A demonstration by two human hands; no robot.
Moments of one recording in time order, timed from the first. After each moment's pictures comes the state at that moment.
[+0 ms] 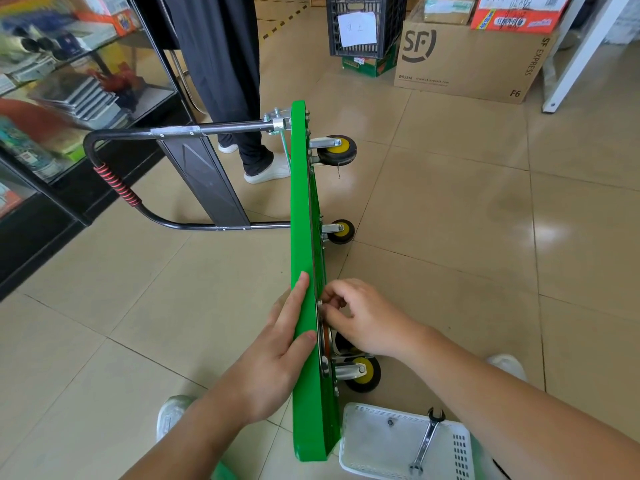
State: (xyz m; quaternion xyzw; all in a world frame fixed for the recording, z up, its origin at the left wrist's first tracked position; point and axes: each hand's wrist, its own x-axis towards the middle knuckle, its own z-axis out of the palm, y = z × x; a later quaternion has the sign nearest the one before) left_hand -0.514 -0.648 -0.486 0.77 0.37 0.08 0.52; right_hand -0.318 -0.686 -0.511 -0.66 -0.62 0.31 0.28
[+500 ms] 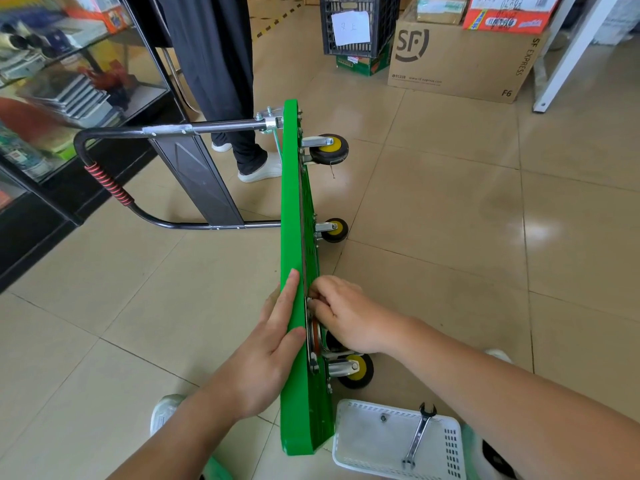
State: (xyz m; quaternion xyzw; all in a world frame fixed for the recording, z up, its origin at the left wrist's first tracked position) left_hand -0.514 -0.649 -0.486 0.78 0.37 0.07 0.50; right_hand -0.320 -0.679 -0.518 -0.65 -0.65 0.31 0.22
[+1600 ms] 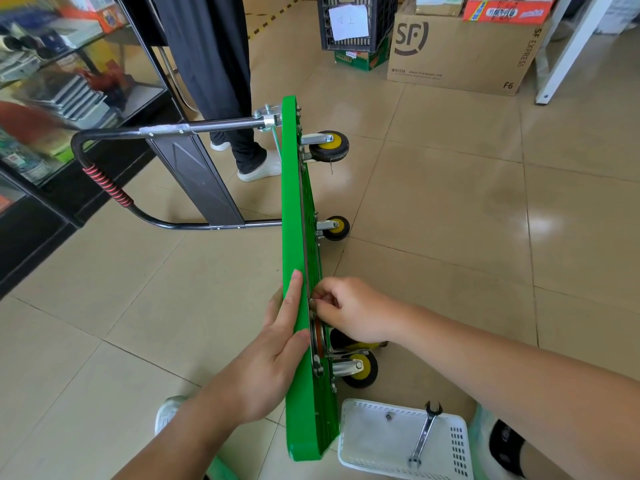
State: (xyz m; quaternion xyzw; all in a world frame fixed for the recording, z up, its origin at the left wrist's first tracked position) left_hand -0.512 -0.646 -0.486 0.77 0.35 0.04 0.52; right_hand -0.313 -0.672 -0.511 -0.64 -0.60 0.41 0.25
